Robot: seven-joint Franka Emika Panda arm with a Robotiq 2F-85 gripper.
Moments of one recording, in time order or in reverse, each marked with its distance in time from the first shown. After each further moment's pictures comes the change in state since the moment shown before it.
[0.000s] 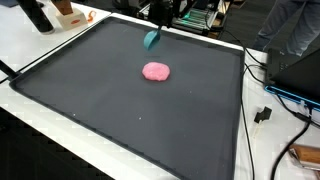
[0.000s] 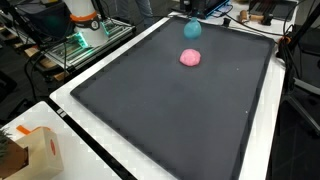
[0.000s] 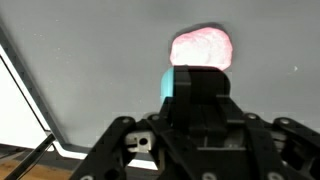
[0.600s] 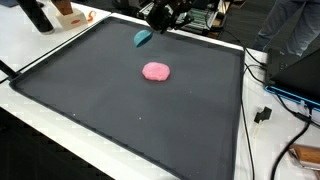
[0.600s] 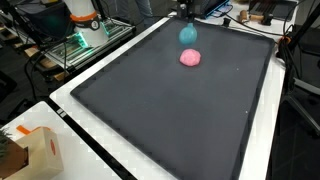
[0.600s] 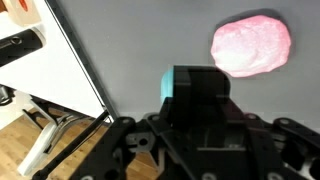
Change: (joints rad) arm 0.078 0.096 0.038 0.019 -0.394 -0.175 0.407
